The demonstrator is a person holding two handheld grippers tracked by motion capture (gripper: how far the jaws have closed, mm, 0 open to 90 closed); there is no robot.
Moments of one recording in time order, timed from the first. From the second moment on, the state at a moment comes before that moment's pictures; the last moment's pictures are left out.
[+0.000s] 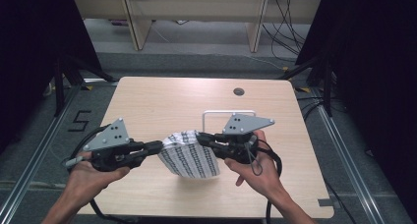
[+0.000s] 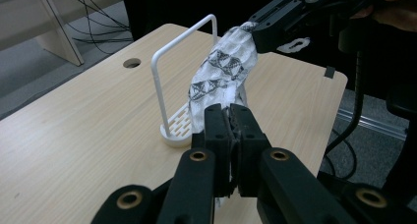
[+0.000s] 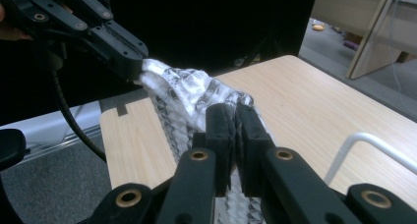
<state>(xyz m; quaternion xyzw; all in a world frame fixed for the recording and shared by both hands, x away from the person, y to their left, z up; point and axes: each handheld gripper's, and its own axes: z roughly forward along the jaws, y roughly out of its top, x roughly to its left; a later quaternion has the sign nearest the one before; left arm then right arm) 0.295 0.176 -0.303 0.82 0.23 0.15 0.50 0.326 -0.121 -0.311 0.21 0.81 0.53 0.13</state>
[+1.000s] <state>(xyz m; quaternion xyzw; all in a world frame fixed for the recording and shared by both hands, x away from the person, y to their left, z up) 0.348 0.096 -0.243 0.81 0.19 0.15 0.53 0.337 -0.188 -0.270 0.27 0.76 0.56 0.18</state>
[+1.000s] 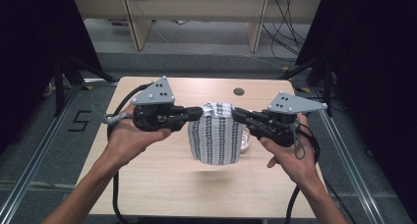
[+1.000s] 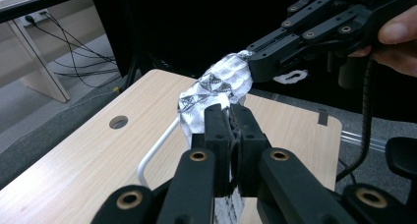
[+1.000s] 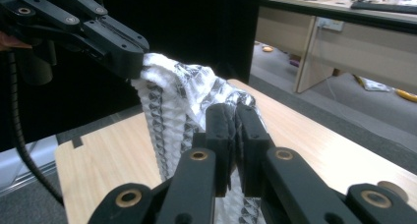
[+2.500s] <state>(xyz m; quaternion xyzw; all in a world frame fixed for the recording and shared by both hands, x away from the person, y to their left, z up) 0.472 0.045 -0.240 0.78 0.30 0.15 0.53 0.438 -0.205 -0.266 0.35 0.74 0.54 0.20</state>
